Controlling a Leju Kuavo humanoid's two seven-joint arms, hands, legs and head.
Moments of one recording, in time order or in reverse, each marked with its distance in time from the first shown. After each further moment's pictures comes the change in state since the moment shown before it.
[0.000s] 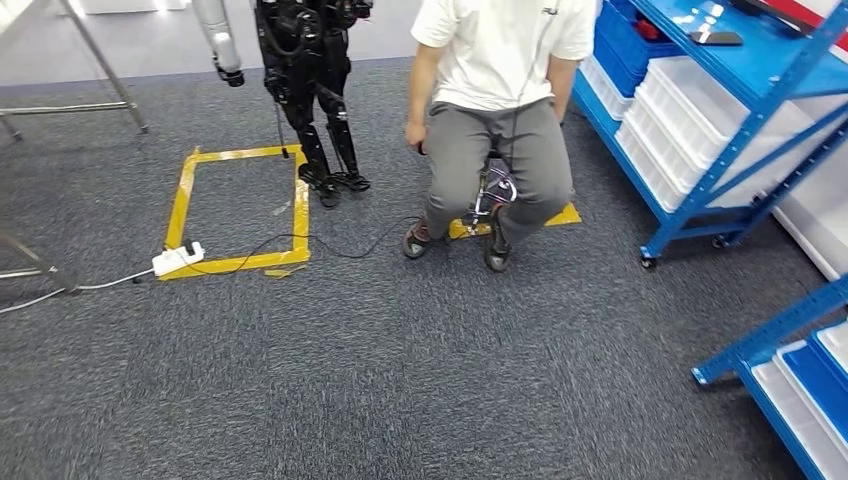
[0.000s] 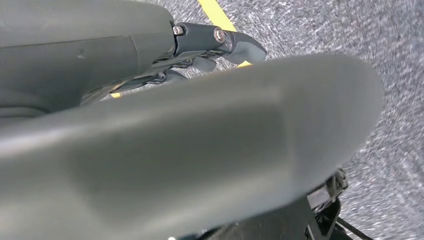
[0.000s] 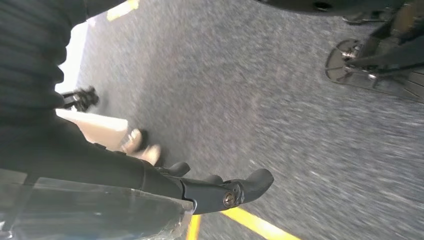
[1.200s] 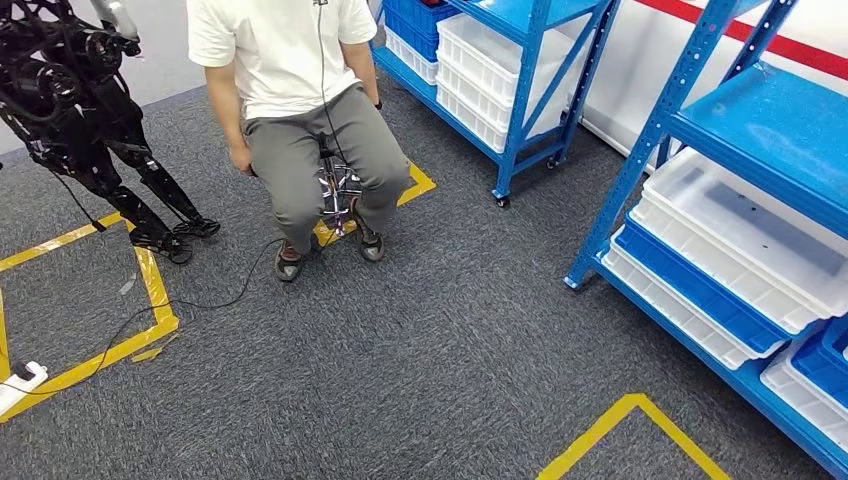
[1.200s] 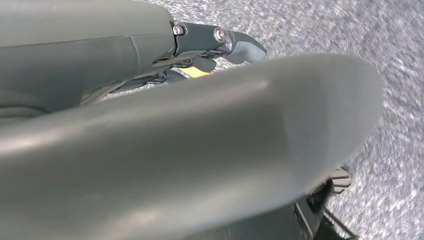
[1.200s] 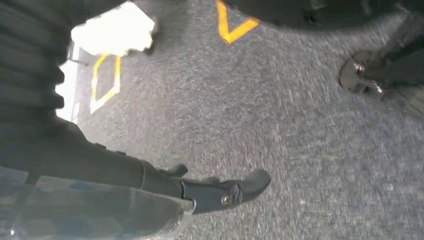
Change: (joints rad) left arm -0.022 -0.015 0.008 0.001 -0.037 0.008 0.038; right arm 0.004 0.006 -0.027 0.000 0.012 -0.001 0.000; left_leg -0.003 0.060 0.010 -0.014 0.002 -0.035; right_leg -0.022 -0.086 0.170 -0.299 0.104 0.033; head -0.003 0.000
